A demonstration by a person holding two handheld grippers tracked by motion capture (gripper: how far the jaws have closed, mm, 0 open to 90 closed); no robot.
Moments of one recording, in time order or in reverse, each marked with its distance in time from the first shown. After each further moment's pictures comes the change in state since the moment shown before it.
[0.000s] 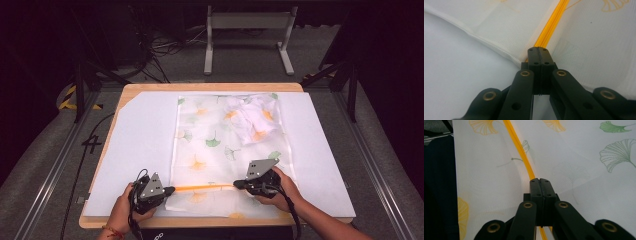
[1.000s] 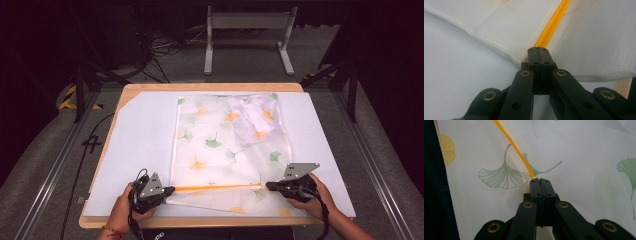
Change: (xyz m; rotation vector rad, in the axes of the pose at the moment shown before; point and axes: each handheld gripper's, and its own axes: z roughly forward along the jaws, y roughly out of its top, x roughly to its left) left arm 0.001 -0.001 0.000 -0.008 -0.009 -0.011; right arm -0.018 -0.072 -0.057 0.008 -0.092 0.150
